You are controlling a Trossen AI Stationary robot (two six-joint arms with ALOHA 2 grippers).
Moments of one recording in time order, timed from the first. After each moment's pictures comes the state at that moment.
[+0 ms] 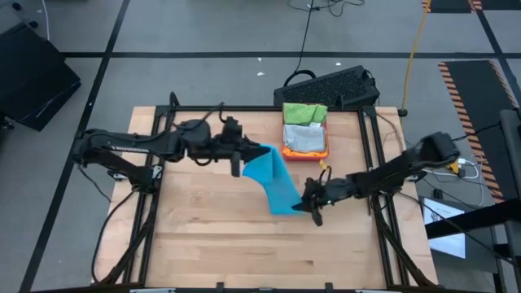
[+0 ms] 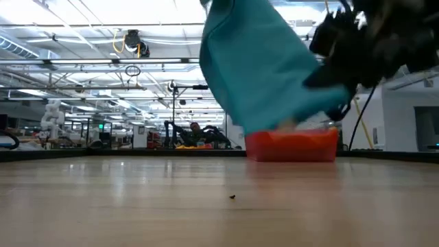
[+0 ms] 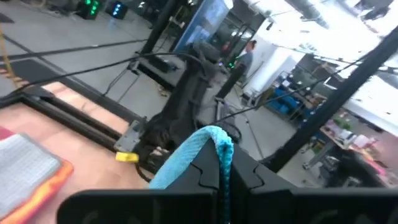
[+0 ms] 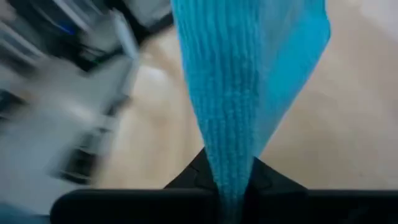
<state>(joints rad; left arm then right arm) -0.02 1.34 1.20 0.14 0.01 -0.58 0.27 1.37 0.35 0.64 -0.01 0.60</state>
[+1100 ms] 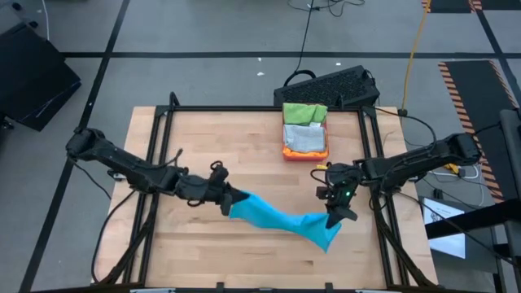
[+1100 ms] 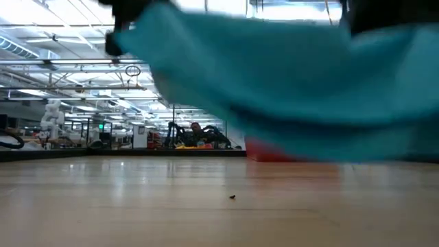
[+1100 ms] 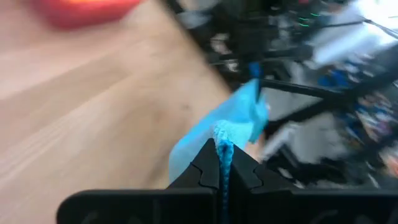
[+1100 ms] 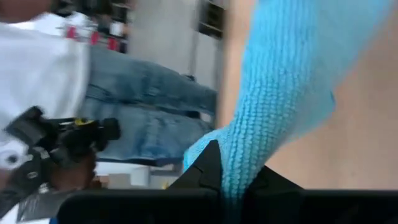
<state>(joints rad) -0.35 1.29 0.77 0.13 -0.33 -1.03 0.14 1.09 0.47 -0.06 -0.84 0.71</state>
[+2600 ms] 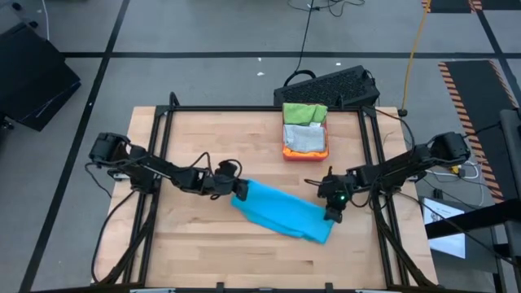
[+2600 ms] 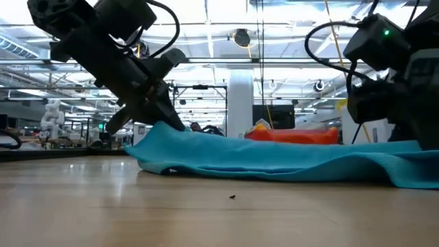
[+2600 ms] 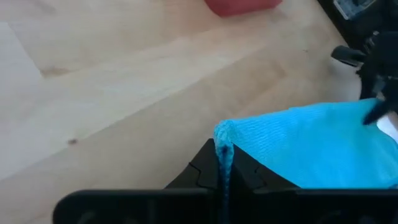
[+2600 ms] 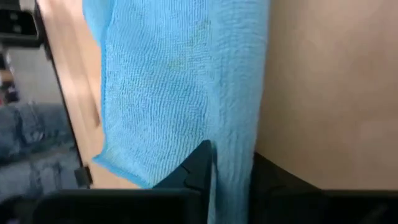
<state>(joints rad) -0.17 1.57 0.64 0.20 -0.39 -1.06 0.15 1.26 0.29 -0.03 -0.49 0.78</state>
